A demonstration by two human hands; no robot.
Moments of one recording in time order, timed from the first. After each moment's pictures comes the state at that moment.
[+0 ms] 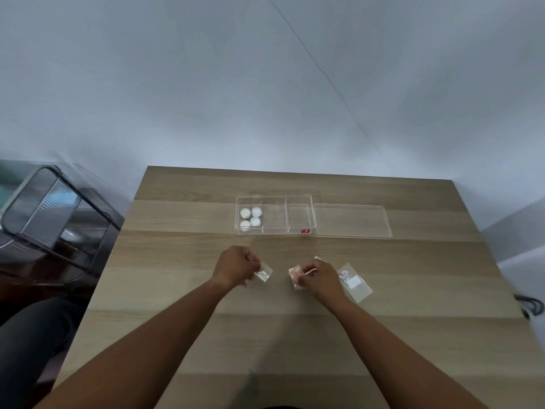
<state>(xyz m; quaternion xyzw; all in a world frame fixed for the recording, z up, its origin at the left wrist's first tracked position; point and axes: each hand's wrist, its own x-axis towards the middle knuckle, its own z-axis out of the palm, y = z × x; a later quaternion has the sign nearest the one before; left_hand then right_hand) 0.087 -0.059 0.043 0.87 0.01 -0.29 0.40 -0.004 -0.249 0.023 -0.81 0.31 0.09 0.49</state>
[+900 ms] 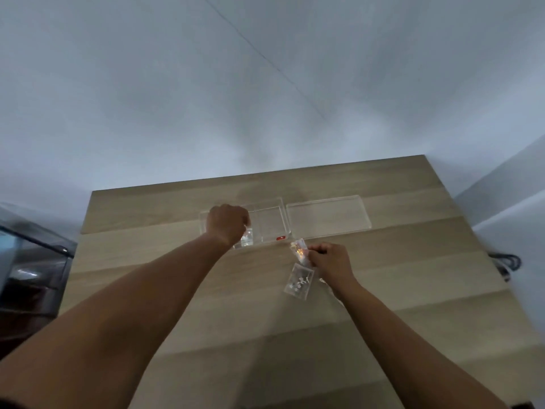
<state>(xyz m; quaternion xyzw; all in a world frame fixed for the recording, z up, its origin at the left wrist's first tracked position) 0.202 -0.151 0.047 0.96 -0.25 -0.10 0.06 0.023 -0.312 0.031 -0.73 0.41 -0.02 0.55</state>
